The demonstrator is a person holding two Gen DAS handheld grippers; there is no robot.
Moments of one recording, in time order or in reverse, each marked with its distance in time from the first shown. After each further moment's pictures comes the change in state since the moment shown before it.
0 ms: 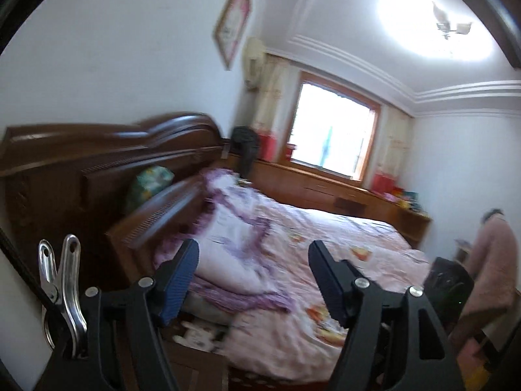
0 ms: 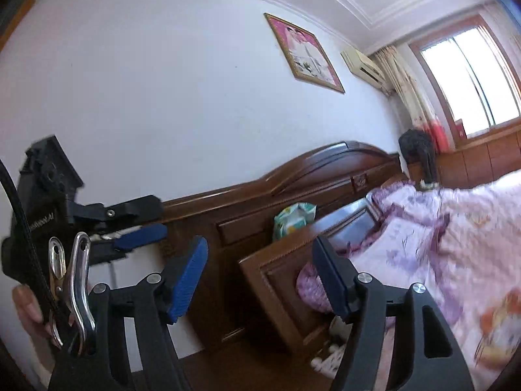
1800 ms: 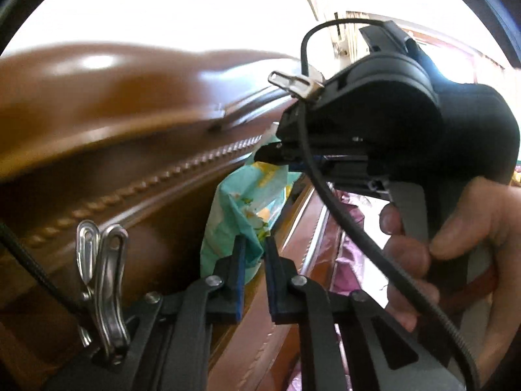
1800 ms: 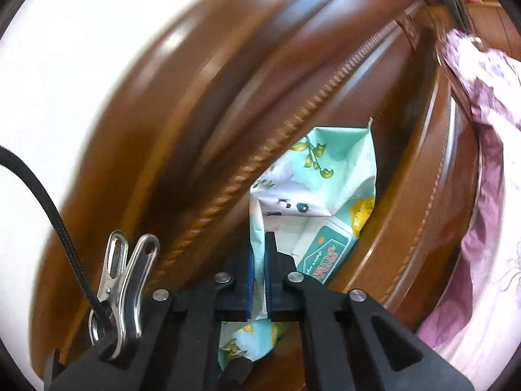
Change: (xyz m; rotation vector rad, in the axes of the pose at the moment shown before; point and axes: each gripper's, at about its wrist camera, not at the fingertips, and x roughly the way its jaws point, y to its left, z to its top) left arm 0.360 0.180 0.044 0.111 0.090 0.469; right arm 0.556 -0.120 0.040 0.373 0.626 0.124
